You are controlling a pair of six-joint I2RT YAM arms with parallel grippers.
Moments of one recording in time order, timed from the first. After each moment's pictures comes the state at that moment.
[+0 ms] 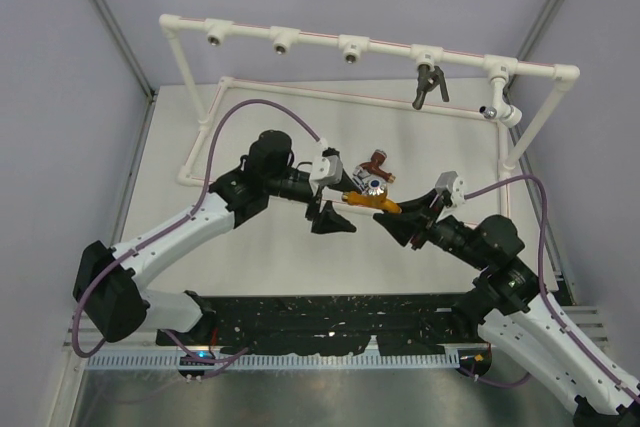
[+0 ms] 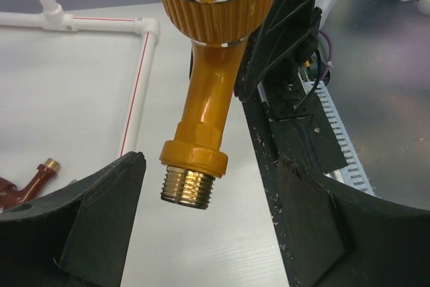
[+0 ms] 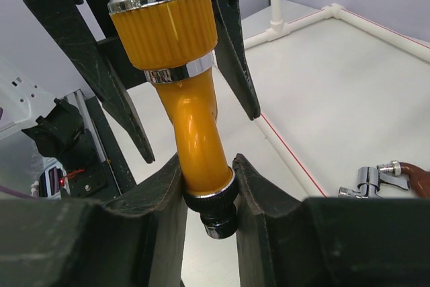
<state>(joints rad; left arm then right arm) -0.75 1.32 1.07 -0.06 0.95 0.26 0.63 0.43 0.50 0.04 -0.36 0.25</state>
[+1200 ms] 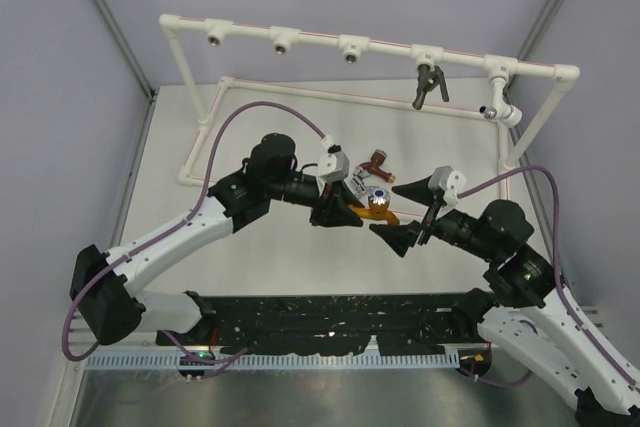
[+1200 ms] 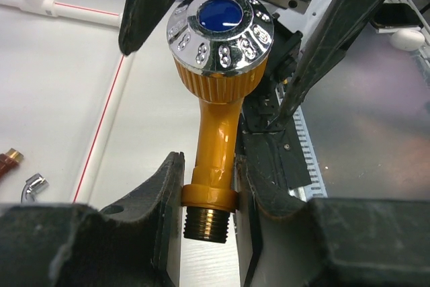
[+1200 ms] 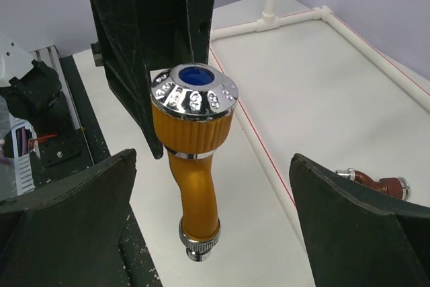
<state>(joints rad) -0.81 1.31 1.10 -0.08 0.88 0.07 0.63 0.50 0.70 -0.19 -0.40 0.02</state>
